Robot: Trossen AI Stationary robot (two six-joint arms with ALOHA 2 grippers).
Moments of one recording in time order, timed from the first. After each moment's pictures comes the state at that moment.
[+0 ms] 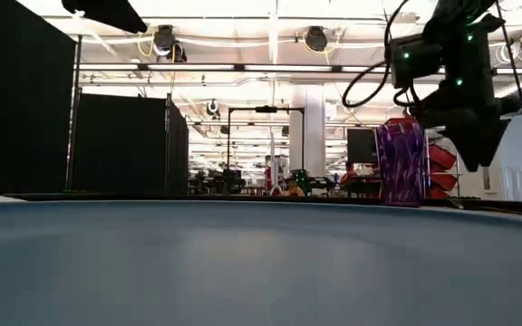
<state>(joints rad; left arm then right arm) -0.23 0.82 0.90 -0.72 -1.01 -0.25 -0.39 1.24 0.80 -1.21 0.24 0.74</state>
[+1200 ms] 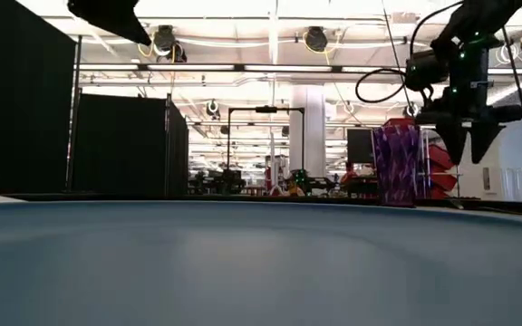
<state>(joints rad) -0.17 0.93 0.90 -0.72 -1.07 -0.23 -0.95 1.19 0.81 -1.06 0.15 0.43</state>
